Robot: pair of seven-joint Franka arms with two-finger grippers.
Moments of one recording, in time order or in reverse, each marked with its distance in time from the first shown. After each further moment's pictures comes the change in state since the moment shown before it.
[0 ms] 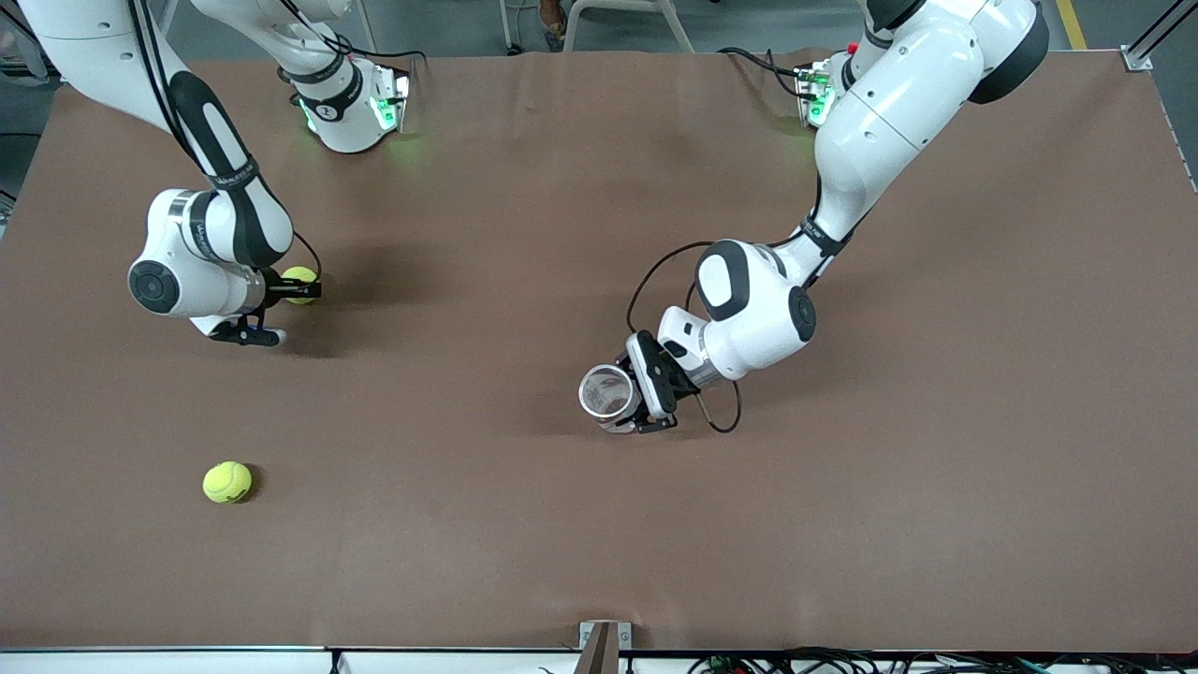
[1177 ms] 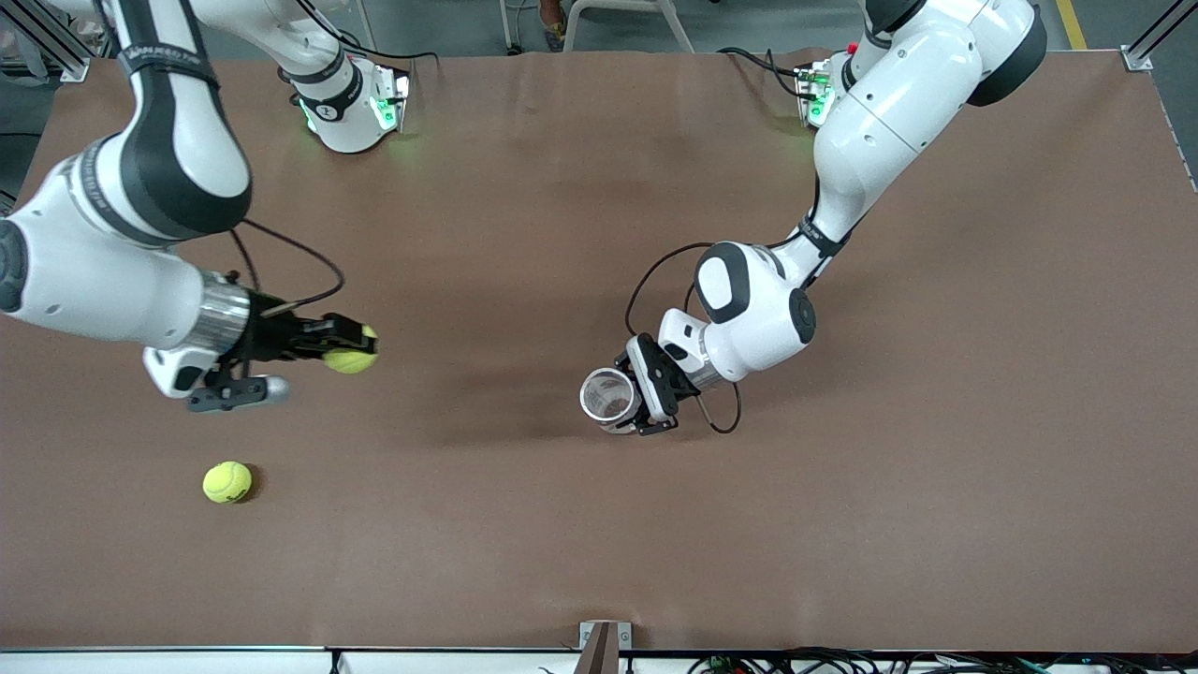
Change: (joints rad) left arm -0.001 0.009 0.000 0.007 -0.021 0.000 0.000; right arm 0.288 0.014 0.031 0.779 0.530 -0.315 -0.004
